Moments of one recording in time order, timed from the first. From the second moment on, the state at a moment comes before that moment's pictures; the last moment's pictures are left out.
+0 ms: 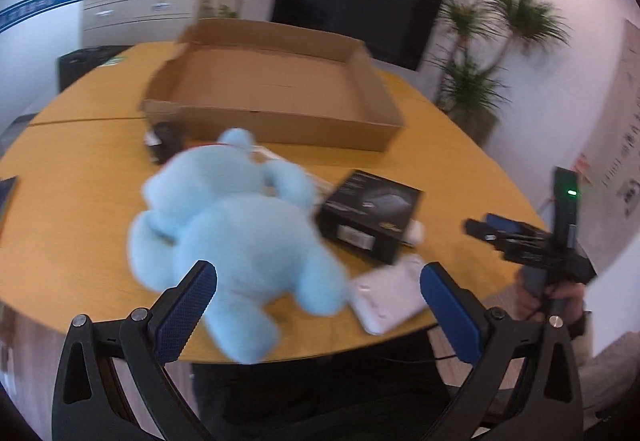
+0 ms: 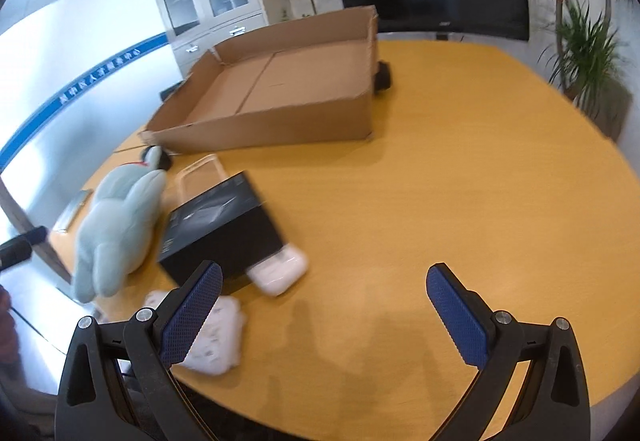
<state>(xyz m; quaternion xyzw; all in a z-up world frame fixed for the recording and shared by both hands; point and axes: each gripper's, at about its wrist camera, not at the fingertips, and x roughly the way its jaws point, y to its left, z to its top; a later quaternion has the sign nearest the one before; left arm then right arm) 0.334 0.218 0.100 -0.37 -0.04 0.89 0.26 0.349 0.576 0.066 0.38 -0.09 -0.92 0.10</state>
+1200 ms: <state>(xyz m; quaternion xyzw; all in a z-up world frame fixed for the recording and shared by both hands) 0.157 0.282 0.069 -0.60 -0.04 0.71 0.36 0.293 0.498 0.028 0.38 -0.01 -0.92 0.13</state>
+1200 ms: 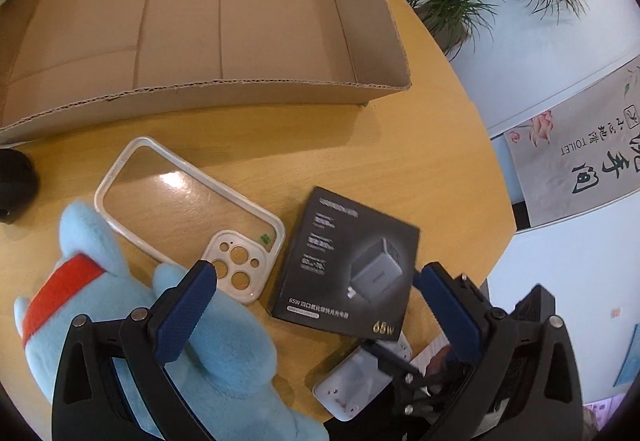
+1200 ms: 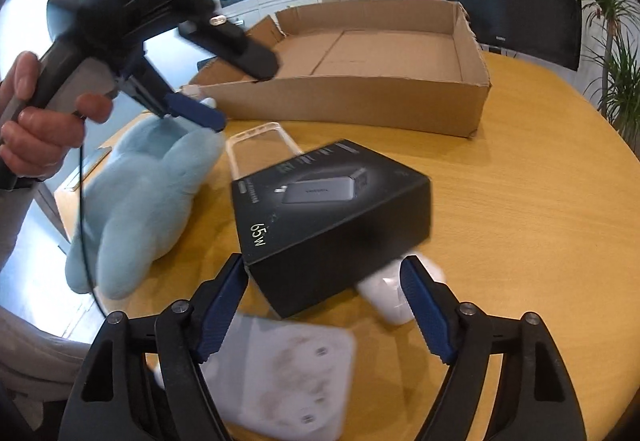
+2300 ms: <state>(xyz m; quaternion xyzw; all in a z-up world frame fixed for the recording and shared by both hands) 0.151 0.291 0.086 -0.59 -0.05 0.73 0.34 0.183 0.588 0.036 0.46 -0.17 -0.85 0.20</state>
